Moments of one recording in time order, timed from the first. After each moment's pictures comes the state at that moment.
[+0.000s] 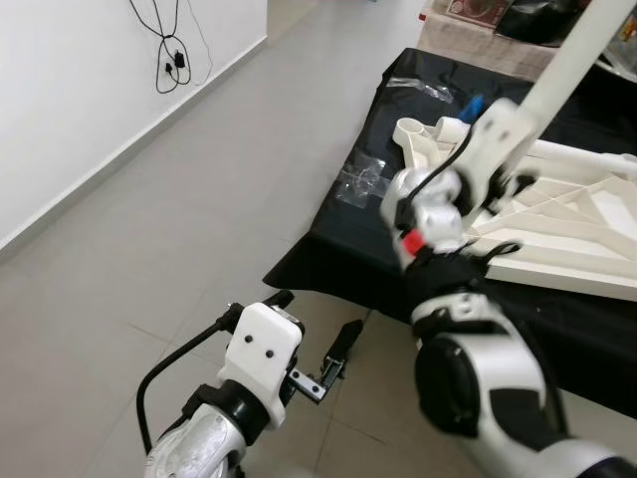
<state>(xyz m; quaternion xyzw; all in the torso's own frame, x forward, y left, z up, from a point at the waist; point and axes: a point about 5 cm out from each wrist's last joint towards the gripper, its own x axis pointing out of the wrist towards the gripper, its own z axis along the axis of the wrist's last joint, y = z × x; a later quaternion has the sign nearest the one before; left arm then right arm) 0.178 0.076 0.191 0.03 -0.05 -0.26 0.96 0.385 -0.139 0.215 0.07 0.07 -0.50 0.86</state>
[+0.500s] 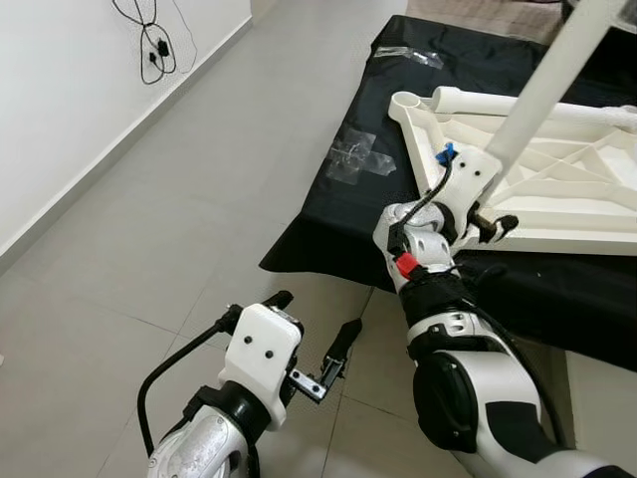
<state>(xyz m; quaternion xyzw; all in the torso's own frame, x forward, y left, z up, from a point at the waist) 0.179 0.078 0.190 0.03 -0.05 -0.25 0.97 0.385 -0.136 0.234 0.08 0.01 -0.46 0.88</state>
